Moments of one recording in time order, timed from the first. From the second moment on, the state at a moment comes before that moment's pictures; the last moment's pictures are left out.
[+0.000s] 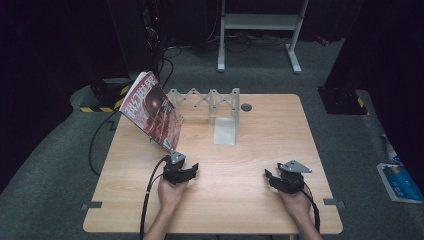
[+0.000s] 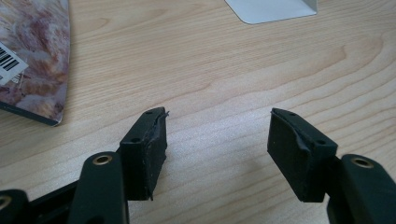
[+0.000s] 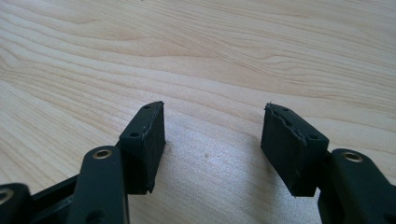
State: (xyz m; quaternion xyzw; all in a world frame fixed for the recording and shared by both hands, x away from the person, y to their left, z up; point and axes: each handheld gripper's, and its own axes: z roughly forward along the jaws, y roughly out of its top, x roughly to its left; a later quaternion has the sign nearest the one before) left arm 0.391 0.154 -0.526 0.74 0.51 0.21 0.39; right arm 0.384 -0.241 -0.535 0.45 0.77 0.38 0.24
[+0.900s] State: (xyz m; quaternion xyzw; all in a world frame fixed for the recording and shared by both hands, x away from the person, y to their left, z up) left arm 0.391 0.147 -0.534 0.74 0.50 0.25 0.37; right arm 0.384 -0.241 -0.535 0.45 0.77 0.38 0.24
